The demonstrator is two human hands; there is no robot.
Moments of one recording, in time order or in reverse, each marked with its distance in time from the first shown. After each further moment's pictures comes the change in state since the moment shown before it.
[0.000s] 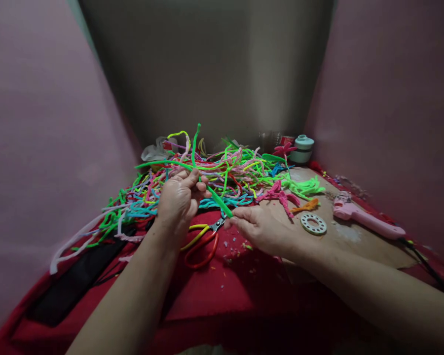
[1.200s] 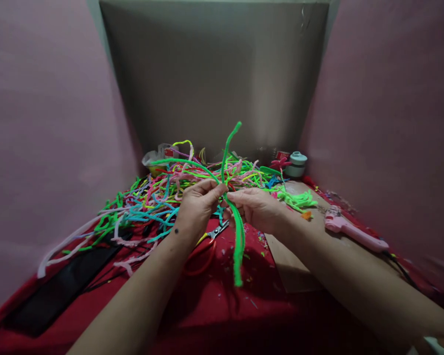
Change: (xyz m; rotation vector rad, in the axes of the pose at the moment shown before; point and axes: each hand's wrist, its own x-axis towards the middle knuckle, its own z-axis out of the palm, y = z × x) left_hand -0.022 -0.013 0.005 0.224 -0.290 0.093; right_hand 0.036 -0.009 -0.019 0.792 -0.191 0.072
